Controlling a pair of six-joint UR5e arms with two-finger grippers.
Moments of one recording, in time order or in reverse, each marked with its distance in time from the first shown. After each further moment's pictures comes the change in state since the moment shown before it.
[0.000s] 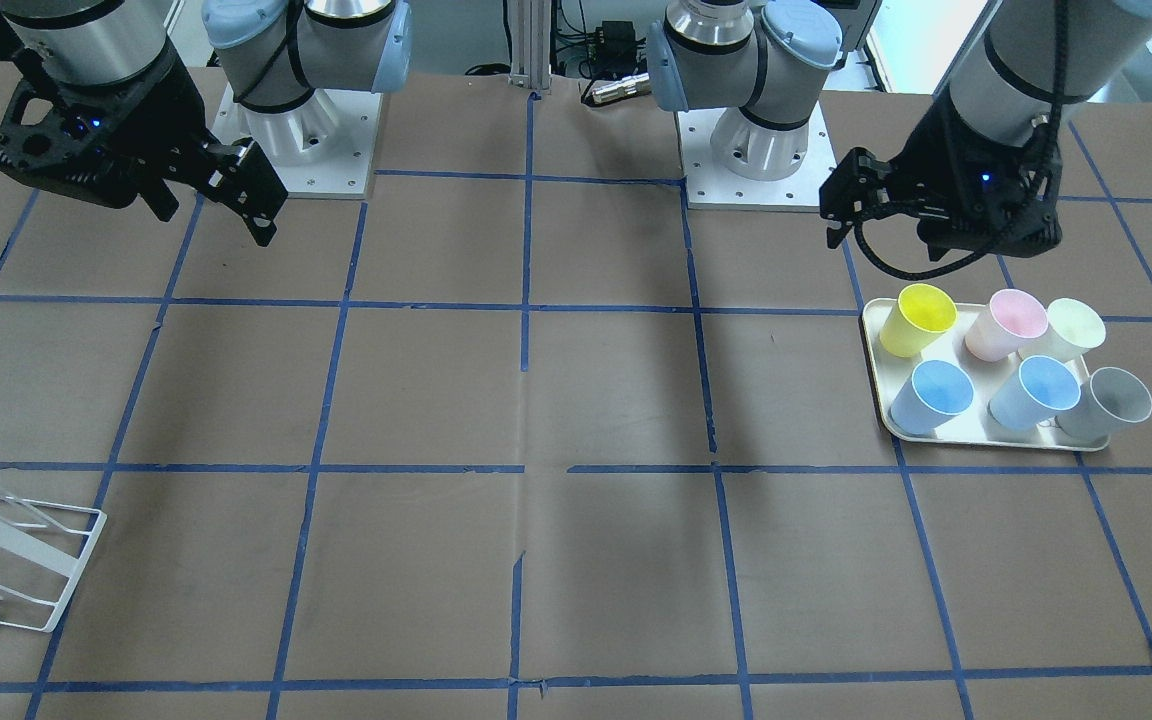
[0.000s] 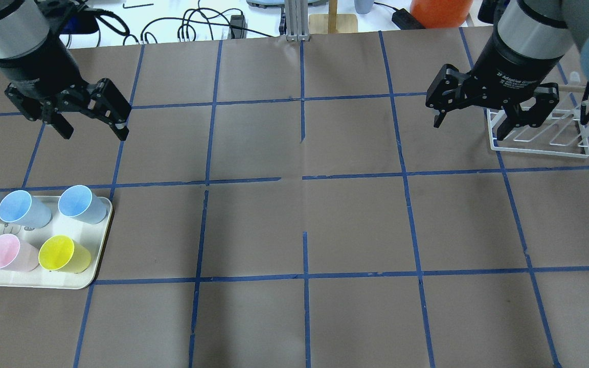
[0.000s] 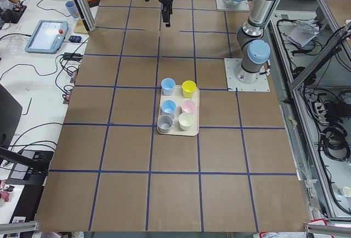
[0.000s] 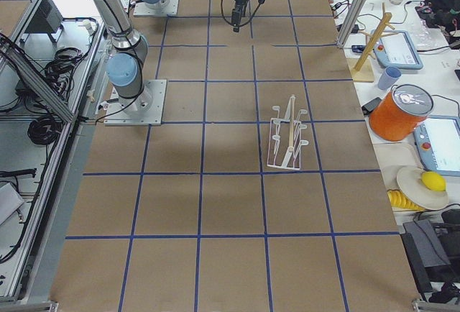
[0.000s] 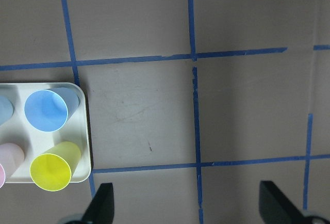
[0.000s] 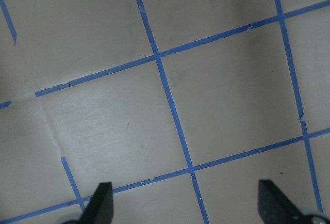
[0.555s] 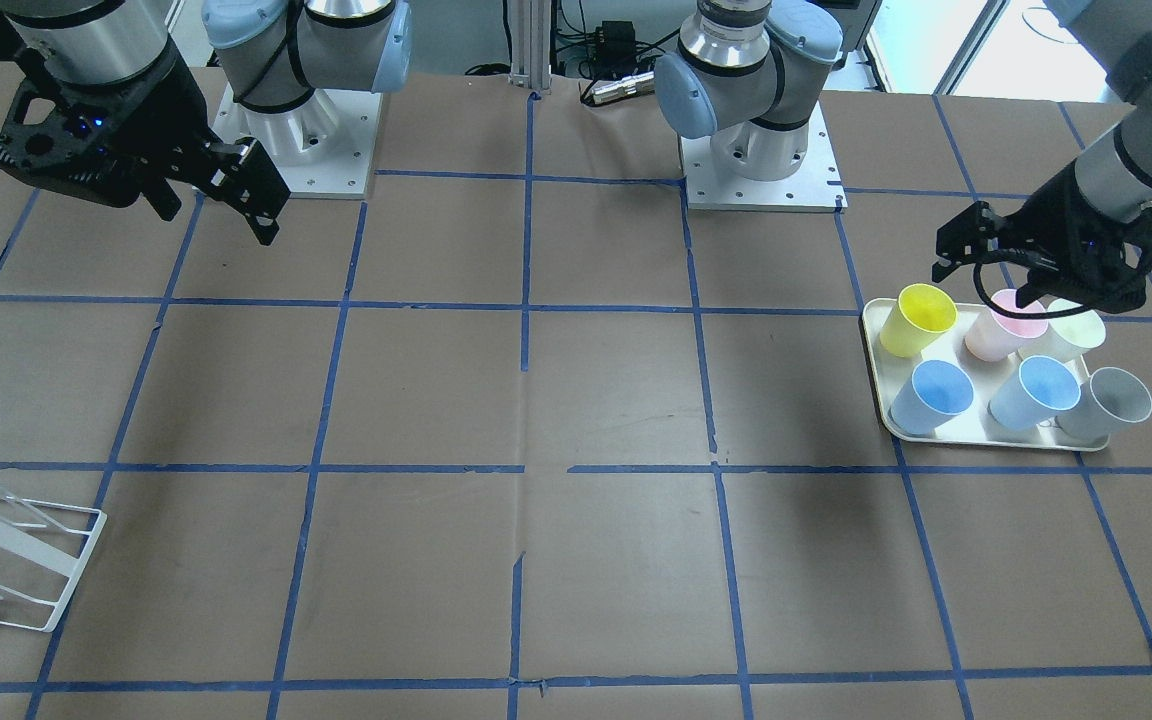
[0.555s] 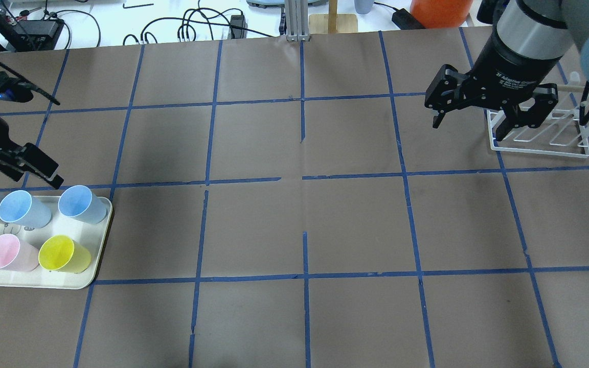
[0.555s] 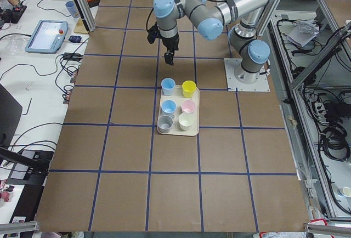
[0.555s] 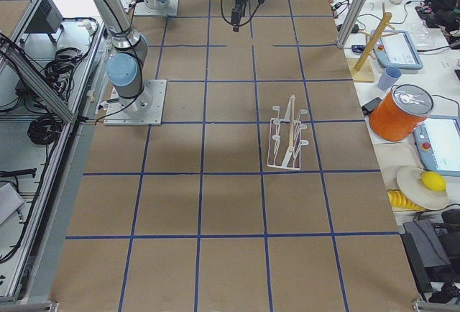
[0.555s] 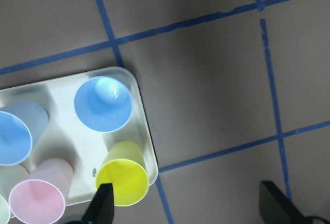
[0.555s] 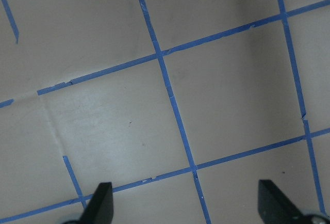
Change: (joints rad) left arm 0.352 0.001 -0.256 0.245 -0.004 0.498; right arm 0.001 0.000 0.000 0.002 0.008 -0.001
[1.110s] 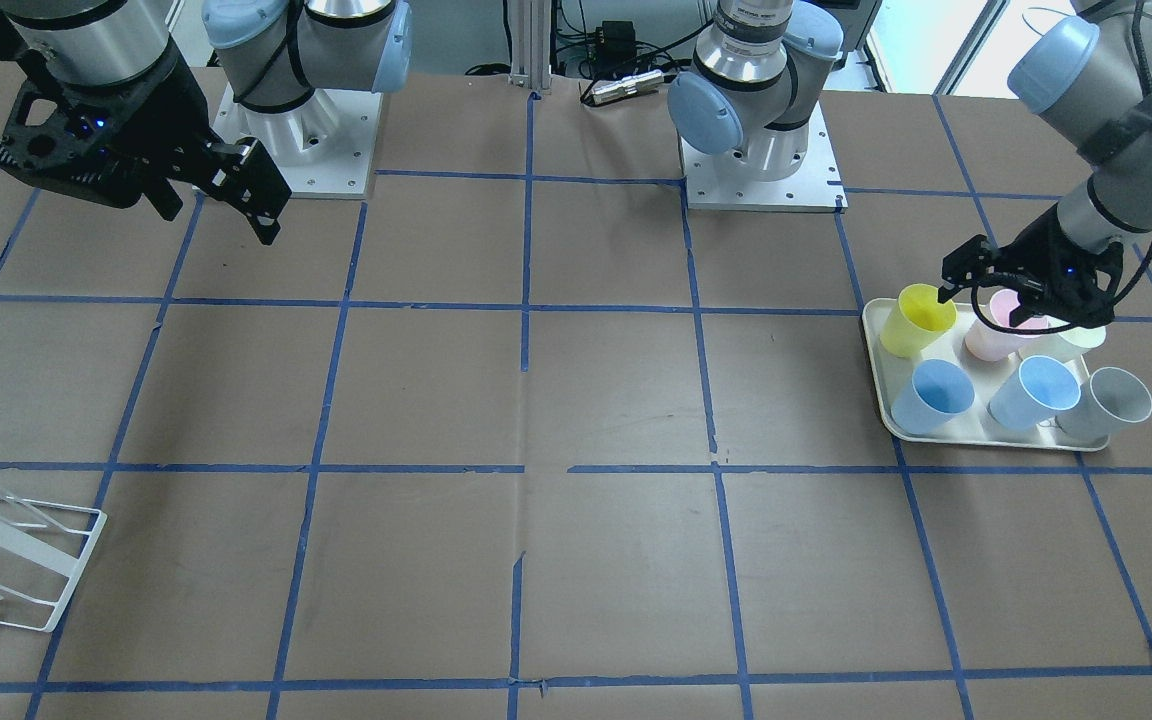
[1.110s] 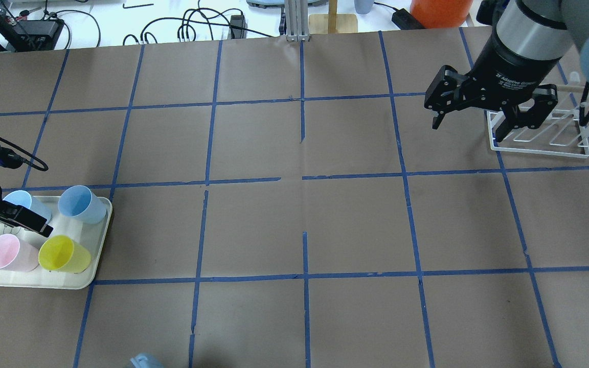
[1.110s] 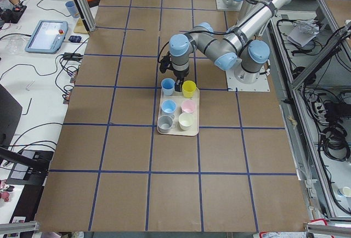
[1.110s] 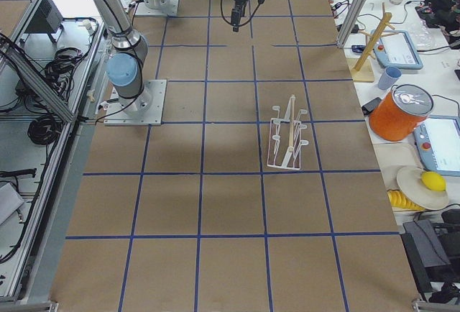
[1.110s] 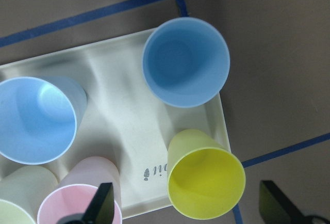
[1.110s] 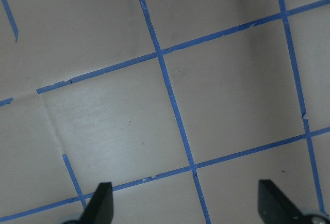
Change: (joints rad) left arm 0.159 -0.013 -0.252 0.291 -0.002 0.186; right arm 0.000 0.001 0.000 0.003 -0.001 -0.001
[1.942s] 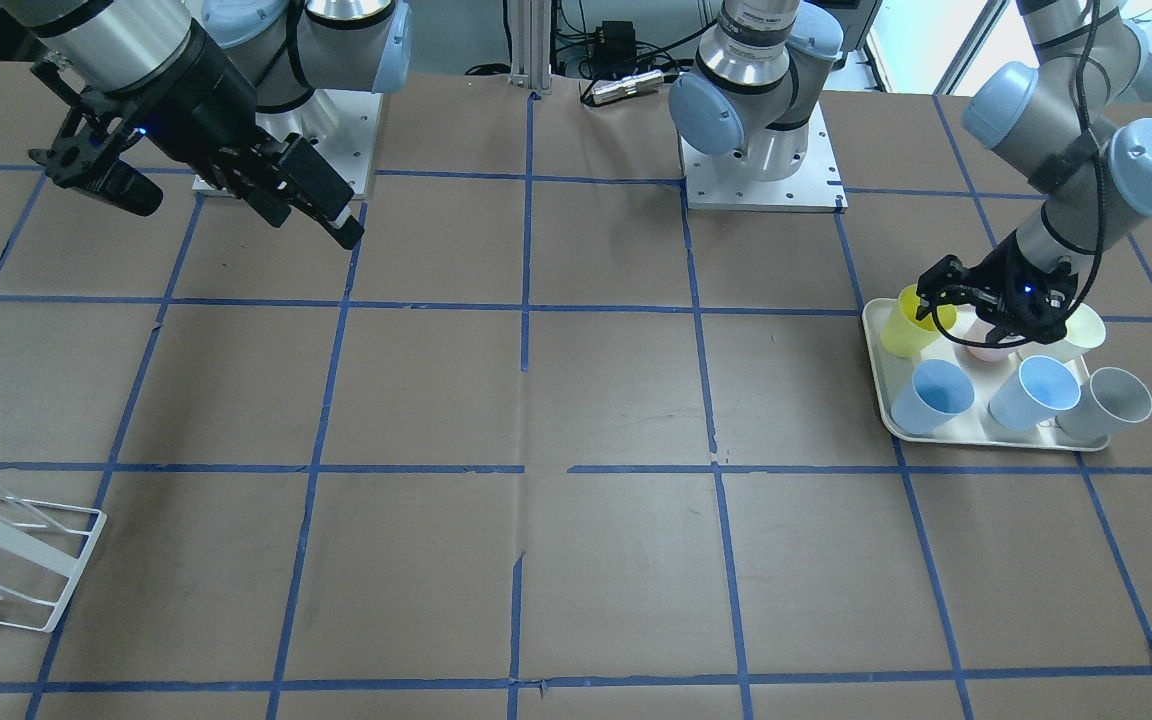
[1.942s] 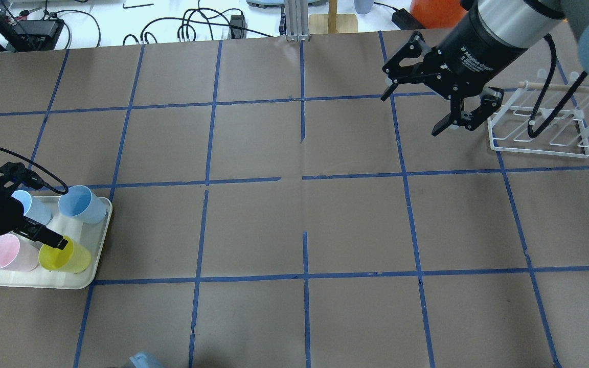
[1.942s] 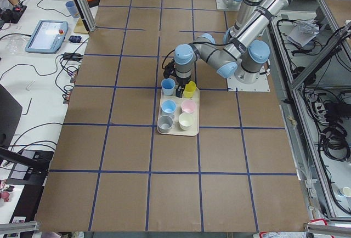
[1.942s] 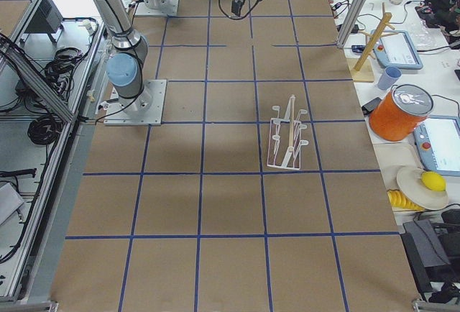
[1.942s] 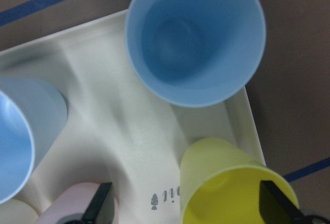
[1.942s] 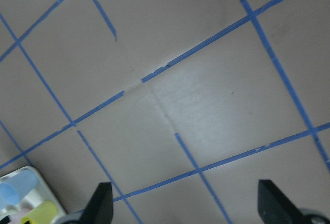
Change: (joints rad) left arm 0.010 -0.037 -0.115 0.197 -0.001 0.127; right arm -0.005 0.023 -0.019 -0.027 0.402 0.274
